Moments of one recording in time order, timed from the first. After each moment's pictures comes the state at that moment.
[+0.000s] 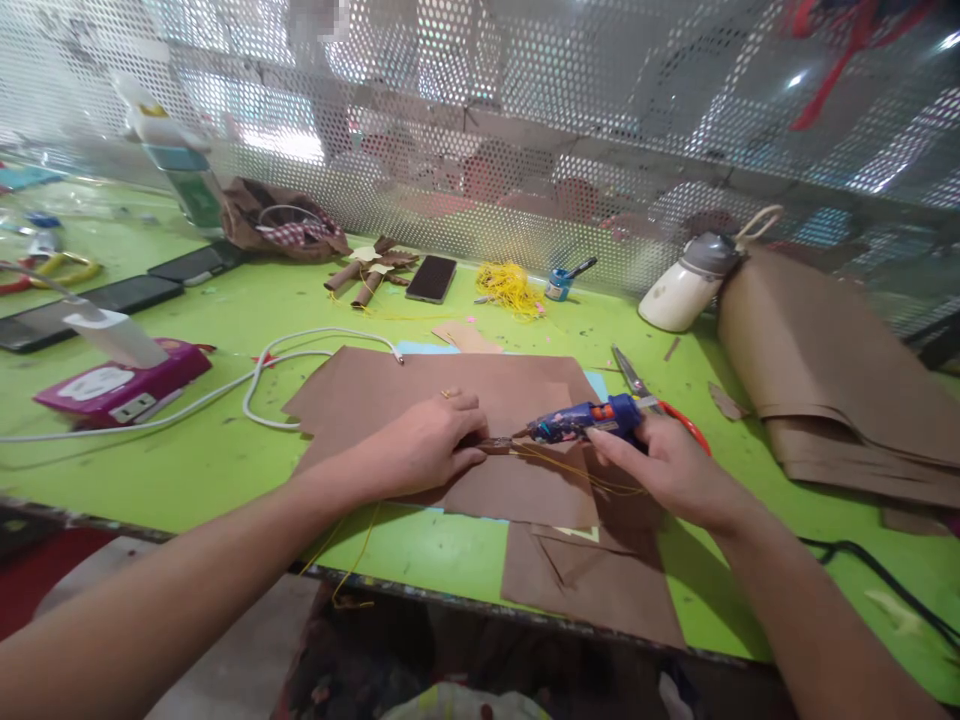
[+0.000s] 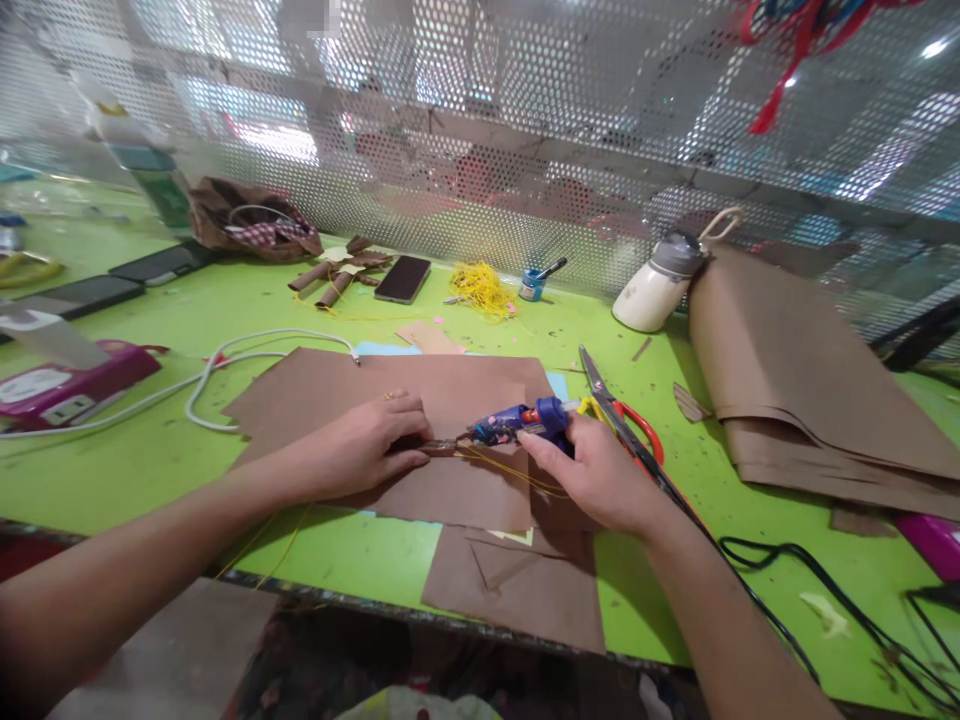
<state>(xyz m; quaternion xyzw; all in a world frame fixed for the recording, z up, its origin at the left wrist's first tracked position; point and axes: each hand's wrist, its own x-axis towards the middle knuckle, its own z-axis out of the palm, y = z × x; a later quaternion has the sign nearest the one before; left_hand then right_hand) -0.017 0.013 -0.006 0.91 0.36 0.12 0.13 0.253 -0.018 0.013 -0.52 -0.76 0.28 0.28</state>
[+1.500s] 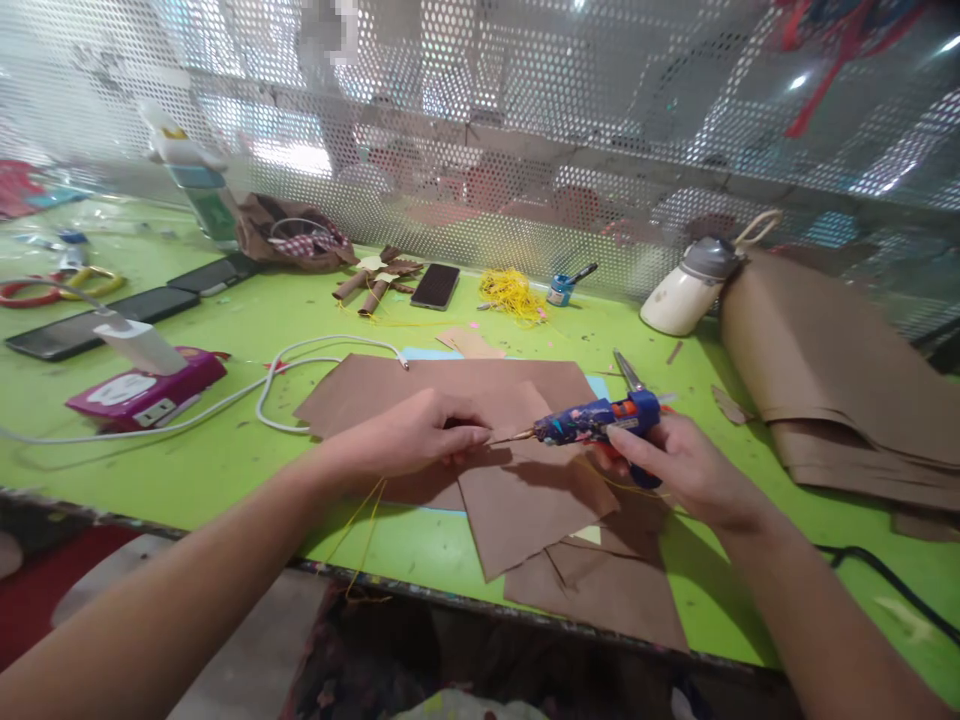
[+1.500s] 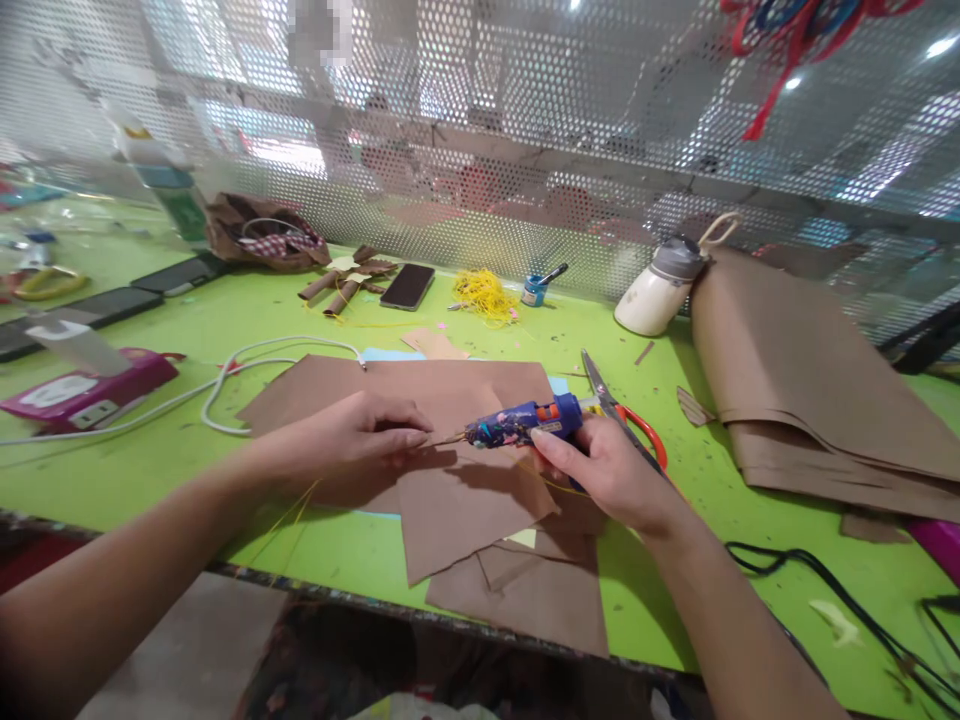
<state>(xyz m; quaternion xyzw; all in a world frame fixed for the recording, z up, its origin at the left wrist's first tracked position) -0.024 0.013 0.025 0.82 0.39 0.15 0.39 0.266 -0.019 0.012 -0.48 -0.68 0.46 0.30</state>
